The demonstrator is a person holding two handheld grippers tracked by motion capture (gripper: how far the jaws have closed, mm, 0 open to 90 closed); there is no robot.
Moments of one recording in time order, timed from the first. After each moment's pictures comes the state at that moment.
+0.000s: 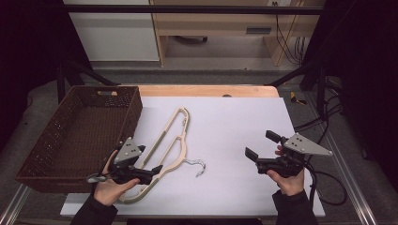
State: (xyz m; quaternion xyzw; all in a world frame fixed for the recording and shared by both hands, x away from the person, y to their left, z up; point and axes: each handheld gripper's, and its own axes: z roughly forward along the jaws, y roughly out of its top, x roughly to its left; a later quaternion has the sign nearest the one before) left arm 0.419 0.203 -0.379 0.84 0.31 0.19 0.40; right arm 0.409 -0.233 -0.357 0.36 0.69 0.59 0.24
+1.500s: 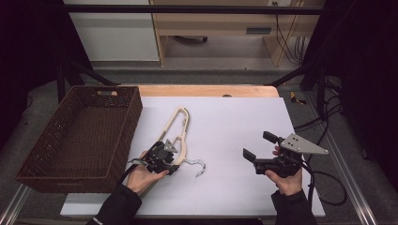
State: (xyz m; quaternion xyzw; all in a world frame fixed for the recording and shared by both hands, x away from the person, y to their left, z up) left arm 0.483 0.140 -0.453 0.92 0.30 0.10 0.25; right arm 0.412 -0.229 -0.360 0.36 0.70 0.58 0.23
